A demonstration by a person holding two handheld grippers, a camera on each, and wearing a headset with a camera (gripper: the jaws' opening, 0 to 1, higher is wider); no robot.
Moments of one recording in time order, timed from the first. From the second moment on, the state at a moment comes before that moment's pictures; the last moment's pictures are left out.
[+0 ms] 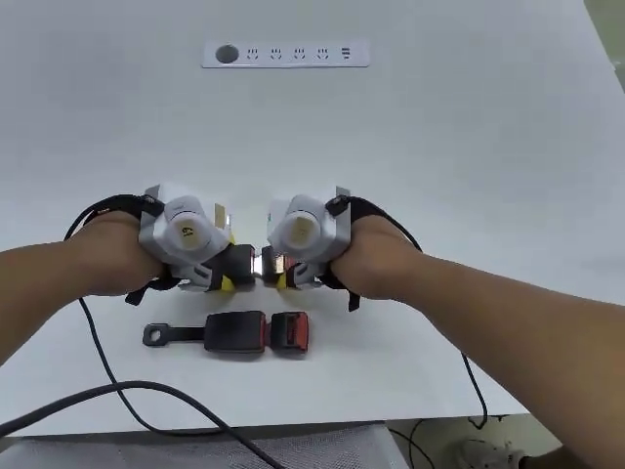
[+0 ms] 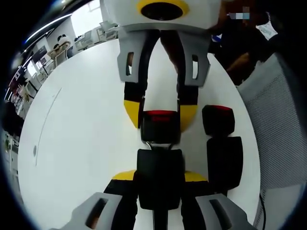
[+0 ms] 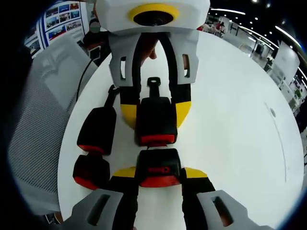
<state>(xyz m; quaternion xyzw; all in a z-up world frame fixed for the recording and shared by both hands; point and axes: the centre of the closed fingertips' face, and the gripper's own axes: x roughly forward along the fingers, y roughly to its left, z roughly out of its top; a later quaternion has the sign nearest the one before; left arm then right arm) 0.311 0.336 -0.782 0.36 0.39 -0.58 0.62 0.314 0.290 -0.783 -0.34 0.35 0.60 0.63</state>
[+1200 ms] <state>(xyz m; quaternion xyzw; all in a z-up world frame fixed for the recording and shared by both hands) 0.310 0.335 -0.781 0.37 0.40 -0.58 0.61 0.311 0.175 -0.784 -0.35 0.39 0.54 0.66</state>
